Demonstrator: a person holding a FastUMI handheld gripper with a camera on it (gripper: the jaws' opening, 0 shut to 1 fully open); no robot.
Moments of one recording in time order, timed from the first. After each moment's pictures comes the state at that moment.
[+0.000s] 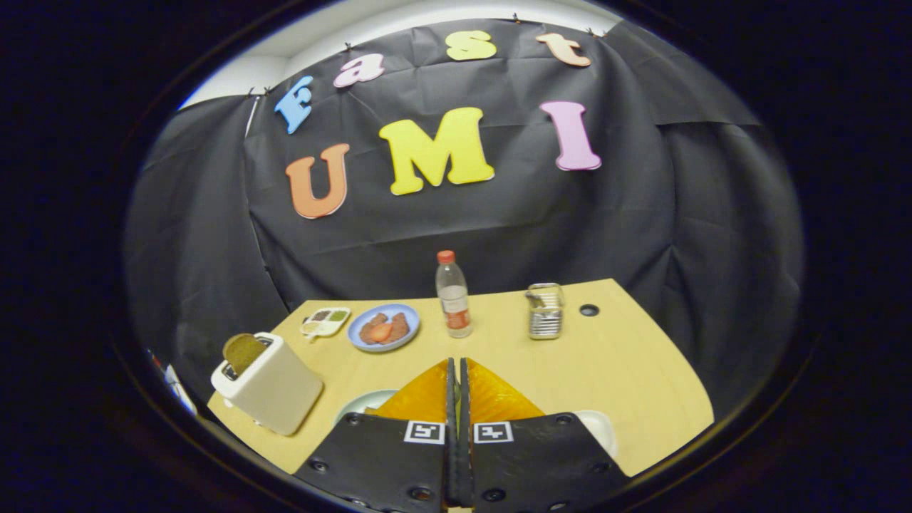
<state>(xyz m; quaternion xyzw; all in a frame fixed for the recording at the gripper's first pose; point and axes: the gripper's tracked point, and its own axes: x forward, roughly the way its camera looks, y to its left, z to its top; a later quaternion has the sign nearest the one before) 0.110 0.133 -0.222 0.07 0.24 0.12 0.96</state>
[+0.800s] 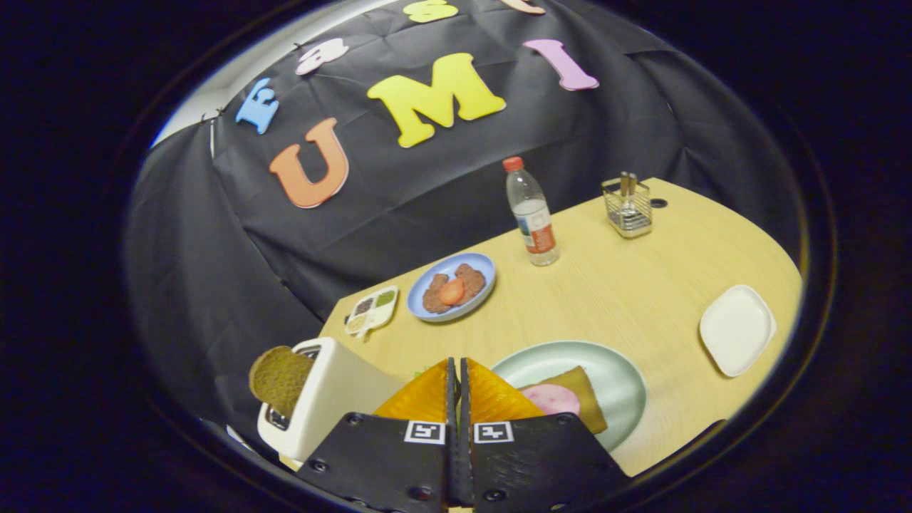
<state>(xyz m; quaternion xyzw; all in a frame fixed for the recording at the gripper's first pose) 0.108 0.291 -0.328 0.20 0.32 0.09 0.92</state>
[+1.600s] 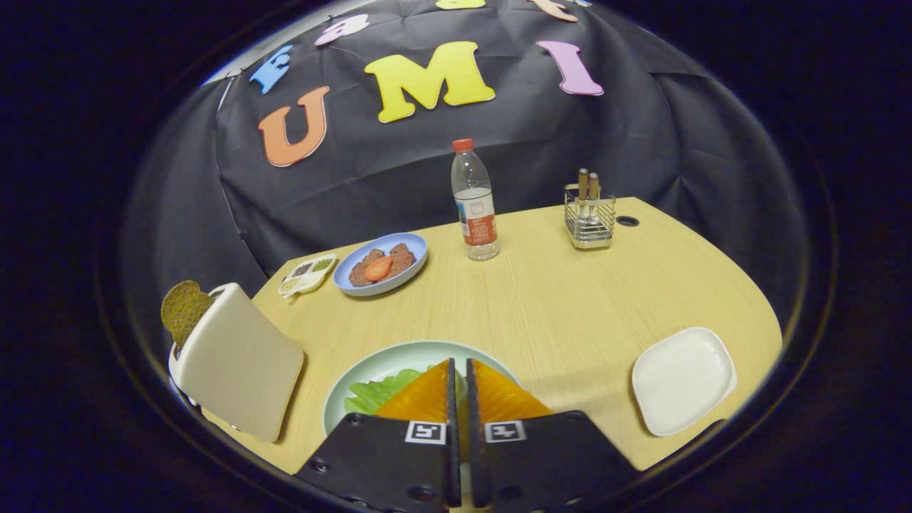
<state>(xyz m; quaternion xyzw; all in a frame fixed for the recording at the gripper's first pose) 0.125 0.206 -0.388 0.08 0.33 0.08 0.94</state>
